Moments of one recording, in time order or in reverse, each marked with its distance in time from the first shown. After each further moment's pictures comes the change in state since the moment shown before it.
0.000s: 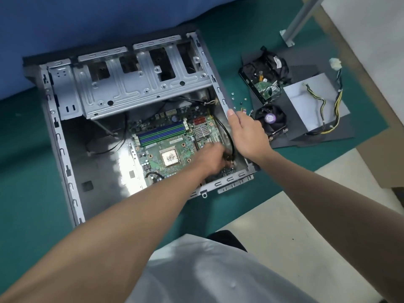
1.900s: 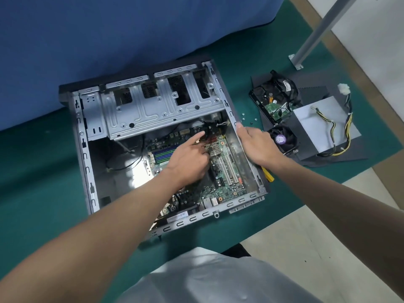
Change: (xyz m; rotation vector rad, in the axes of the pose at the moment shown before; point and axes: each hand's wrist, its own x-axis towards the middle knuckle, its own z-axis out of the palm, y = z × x) left_hand -0.025 -0.056 -0.067 0.979 0.284 0.372; right_hand 0.027 -0.012 -0.013 -0.044 -0.116 -0.036
